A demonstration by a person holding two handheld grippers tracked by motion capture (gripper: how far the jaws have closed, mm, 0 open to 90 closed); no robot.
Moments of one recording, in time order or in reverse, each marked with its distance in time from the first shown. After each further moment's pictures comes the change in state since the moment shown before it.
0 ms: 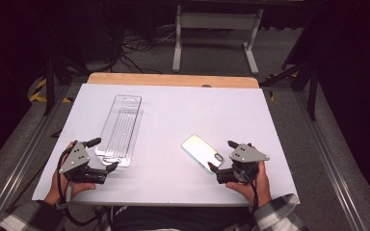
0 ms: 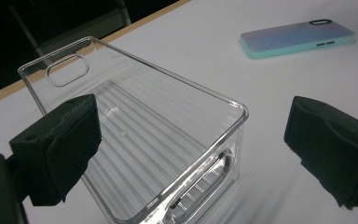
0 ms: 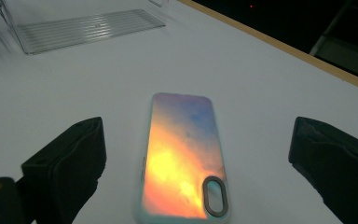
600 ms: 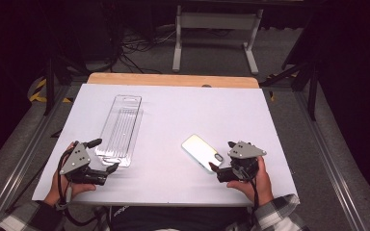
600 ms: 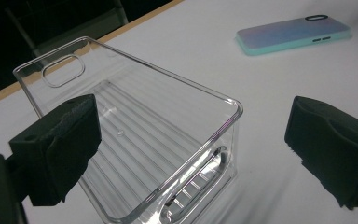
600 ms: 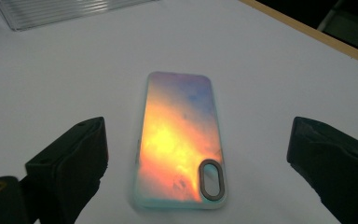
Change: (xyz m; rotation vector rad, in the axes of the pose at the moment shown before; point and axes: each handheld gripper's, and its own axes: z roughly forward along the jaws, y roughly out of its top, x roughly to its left) left arm -0.003 -0.002 -0.002 0.011 -0.005 0.025; right arm -0.006 0.003 0.009 0.110 0.012 0.006
